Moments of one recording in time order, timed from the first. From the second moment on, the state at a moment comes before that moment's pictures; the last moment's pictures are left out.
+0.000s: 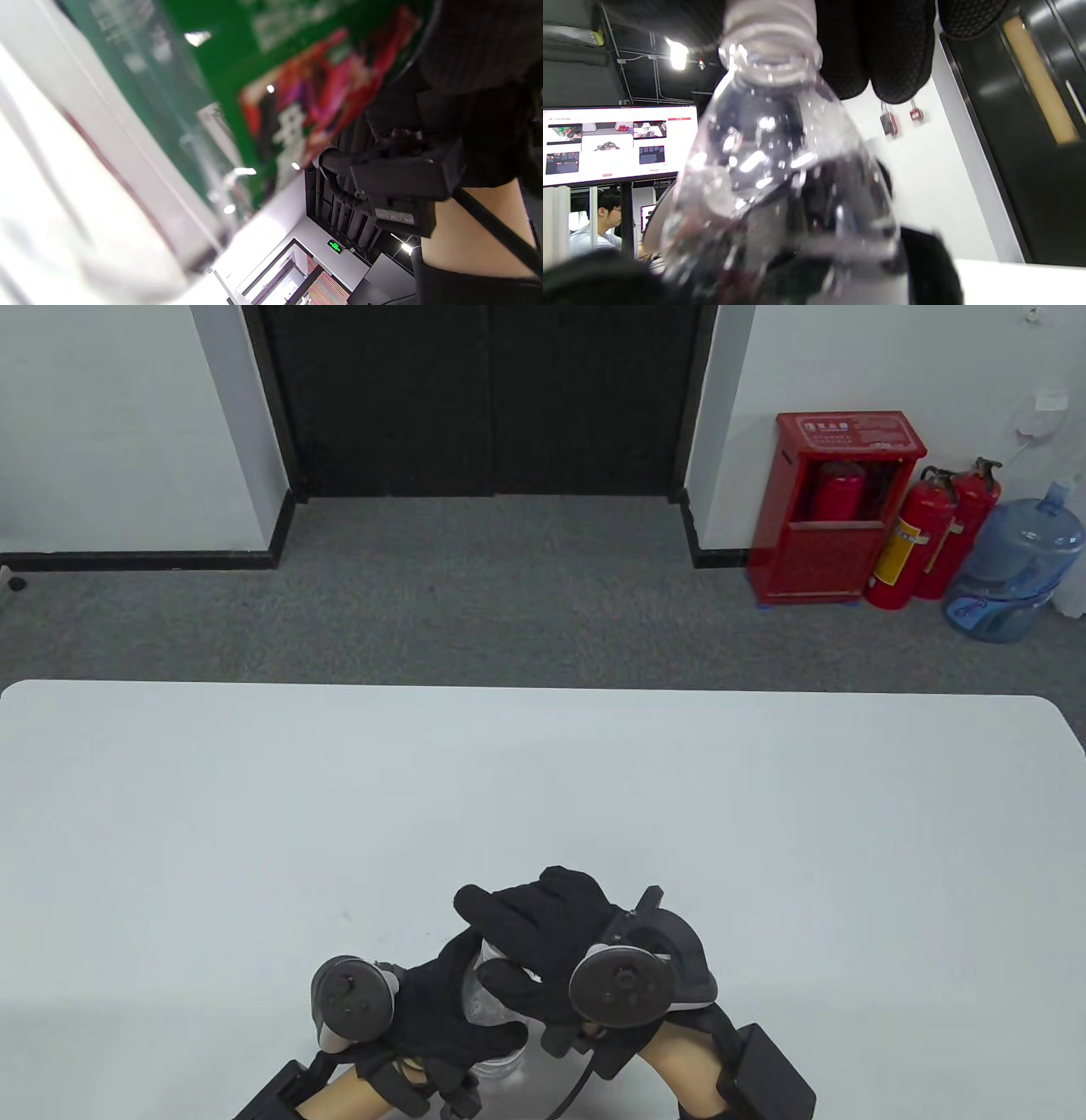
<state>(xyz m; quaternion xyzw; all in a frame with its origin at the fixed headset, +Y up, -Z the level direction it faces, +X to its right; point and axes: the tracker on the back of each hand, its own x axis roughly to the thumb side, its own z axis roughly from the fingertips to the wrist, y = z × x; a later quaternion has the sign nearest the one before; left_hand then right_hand) -0.154 -0.717 -0.289 0.09 -0.36 0.51 0.78 0.031 -0.586 -0.276 0.44 -0.15 0.85 0.26</state>
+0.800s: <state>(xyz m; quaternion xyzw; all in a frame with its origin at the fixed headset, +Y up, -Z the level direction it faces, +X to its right) -0.154 -0.731 -0.293 0.06 -0.34 0.53 0.78 0.030 -0.583 -0.275 0.42 -0.16 0.87 0.21</state>
